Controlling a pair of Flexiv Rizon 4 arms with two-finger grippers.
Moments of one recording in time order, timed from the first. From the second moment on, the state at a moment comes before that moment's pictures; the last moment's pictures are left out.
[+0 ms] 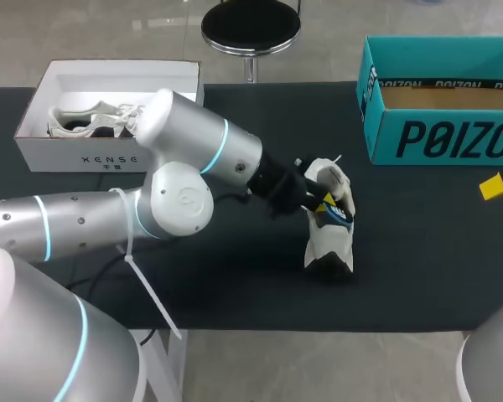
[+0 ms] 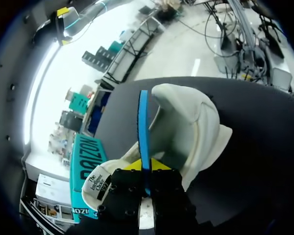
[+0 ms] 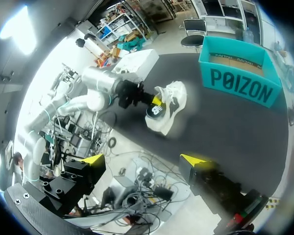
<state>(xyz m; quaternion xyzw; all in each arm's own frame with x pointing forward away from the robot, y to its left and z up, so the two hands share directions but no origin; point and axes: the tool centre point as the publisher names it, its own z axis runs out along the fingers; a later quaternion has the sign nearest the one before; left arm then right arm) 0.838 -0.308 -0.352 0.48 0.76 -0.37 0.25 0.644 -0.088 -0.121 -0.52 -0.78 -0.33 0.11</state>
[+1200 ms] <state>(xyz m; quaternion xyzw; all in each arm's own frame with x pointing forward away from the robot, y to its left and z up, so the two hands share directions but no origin) 0.815 -0.322 -0.293 0.59 0.70 -0.34 0.20 0.644 -0.088 -0.121 -0.52 -0.78 -0.33 0.11</state>
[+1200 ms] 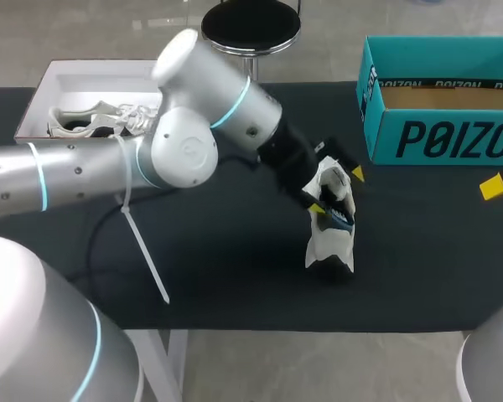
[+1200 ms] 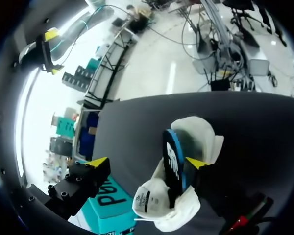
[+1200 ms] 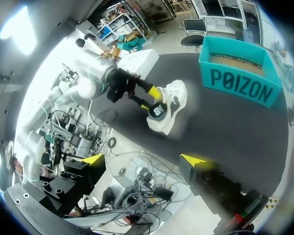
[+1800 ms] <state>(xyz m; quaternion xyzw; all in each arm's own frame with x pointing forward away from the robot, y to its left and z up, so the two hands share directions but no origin) 0.806 -0.316 -0.299 0.70 0.67 -0.19 0.15 0.644 -0.088 -0.121 -0.52 -0.78 -0.33 0.11</state>
